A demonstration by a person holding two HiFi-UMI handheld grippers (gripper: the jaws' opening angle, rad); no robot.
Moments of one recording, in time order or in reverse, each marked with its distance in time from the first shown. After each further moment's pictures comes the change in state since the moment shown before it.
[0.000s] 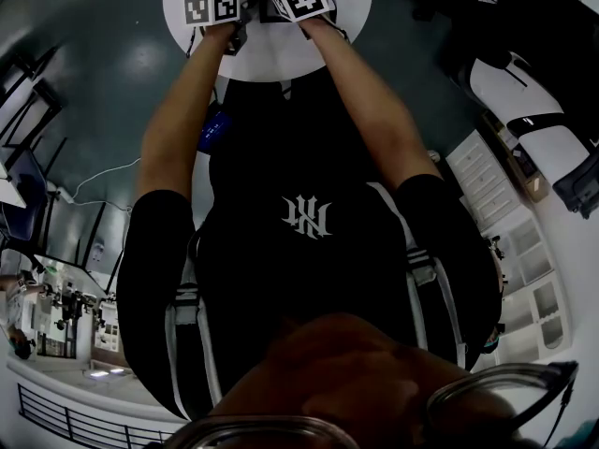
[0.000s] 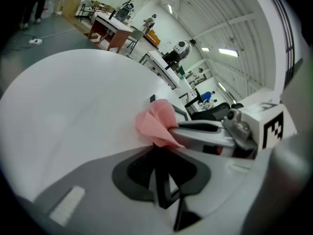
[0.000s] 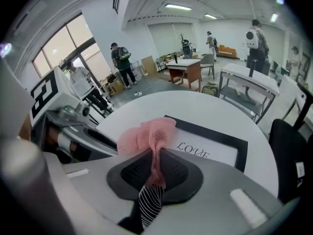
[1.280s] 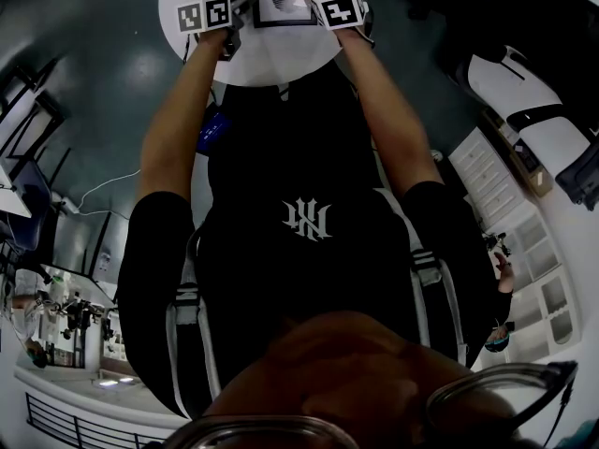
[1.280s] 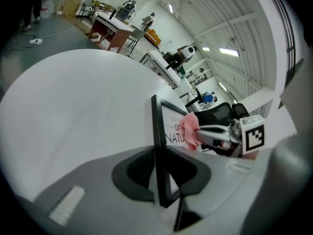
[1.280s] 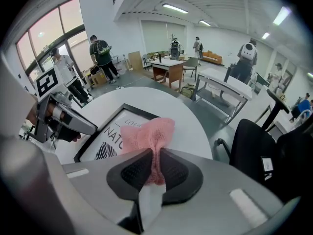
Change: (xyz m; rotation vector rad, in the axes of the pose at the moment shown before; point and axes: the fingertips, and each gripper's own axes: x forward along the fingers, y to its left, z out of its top) left arm 0.004 0.000 0.000 -0.002 0.007 0.005; right arm -0.060 -0.100 -0.047 -0.020 0.039 -0.232
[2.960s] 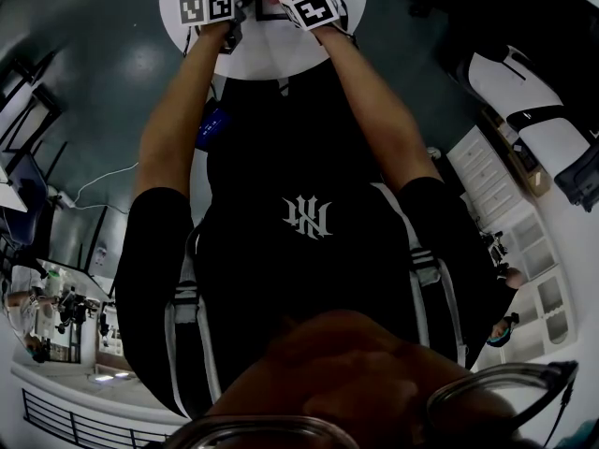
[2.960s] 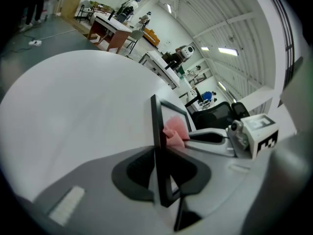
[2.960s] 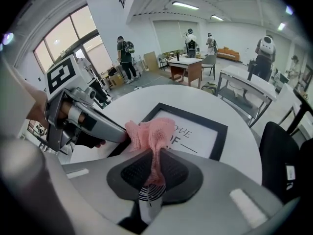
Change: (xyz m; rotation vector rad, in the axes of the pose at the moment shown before) left arm 0.001 0.000 -0.002 0.011 0.000 0.001; right arm 0.021 0.087 0.010 -0.049 -0.002 0.200
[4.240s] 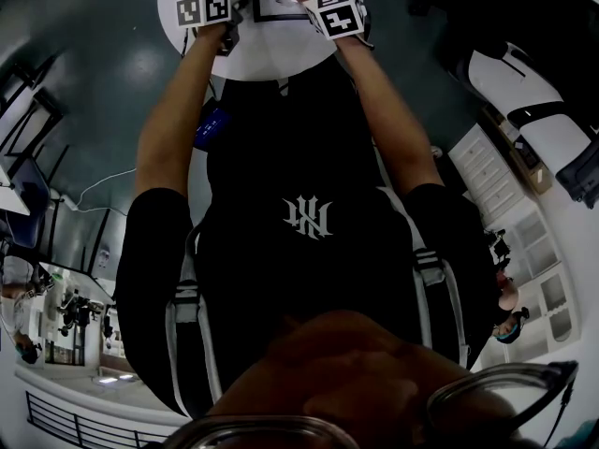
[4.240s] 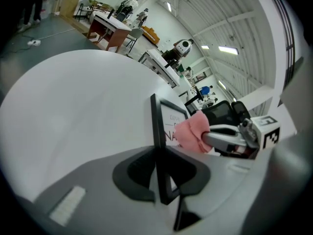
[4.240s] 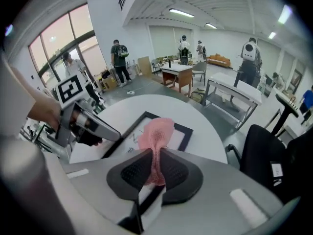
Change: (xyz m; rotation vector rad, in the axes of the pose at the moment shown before) left arm 0.000 -0.001 -0.001 0.004 0.018 -0.001; right arm -0.056 -0.041 -0.007 0.011 -0.036 -0.116
